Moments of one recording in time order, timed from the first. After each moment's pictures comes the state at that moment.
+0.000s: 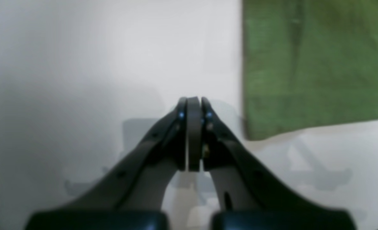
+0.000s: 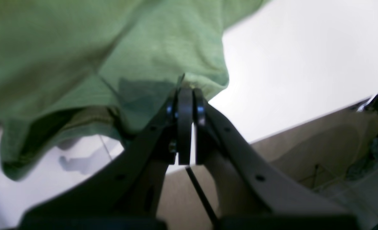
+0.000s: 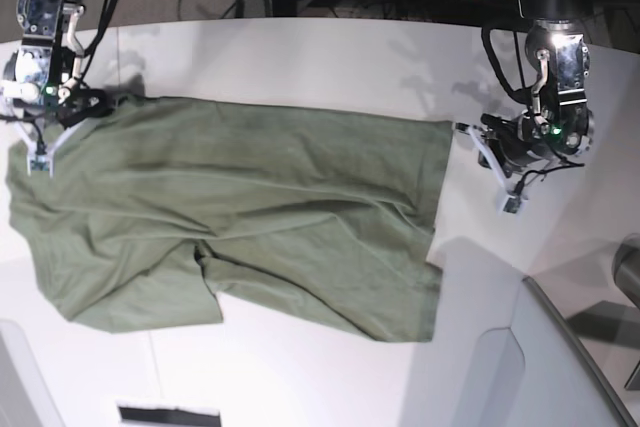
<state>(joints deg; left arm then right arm) 2.0 -16.8 -9.2 77.7 -7.5 -26.0 47.0 -13.7 5.5 16.8 95.2 -10.0 1.6 -61.7</state>
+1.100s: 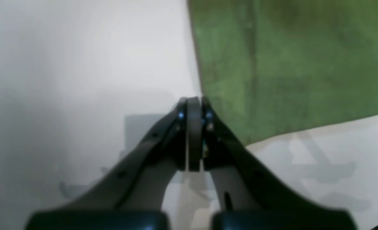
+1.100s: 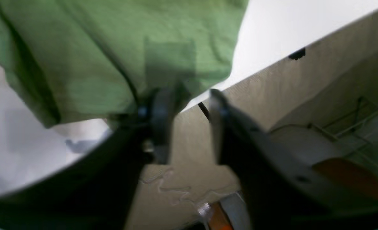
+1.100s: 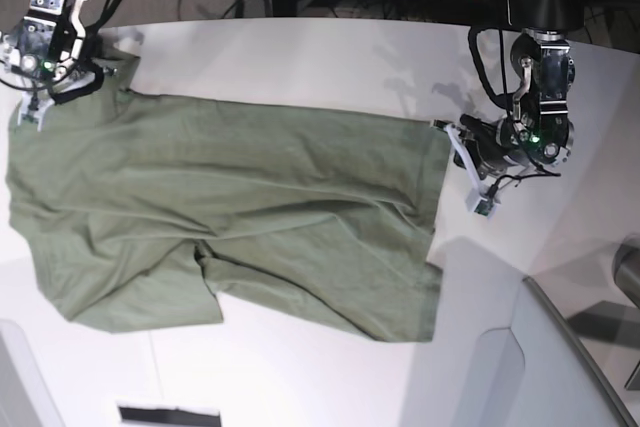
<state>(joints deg) -0.3 -16.3 -5.9 74.6 -7.3 -26.4 47.0 -16.2 -0.2 23.7 97.9 -10.0 -3.9 -69.4</state>
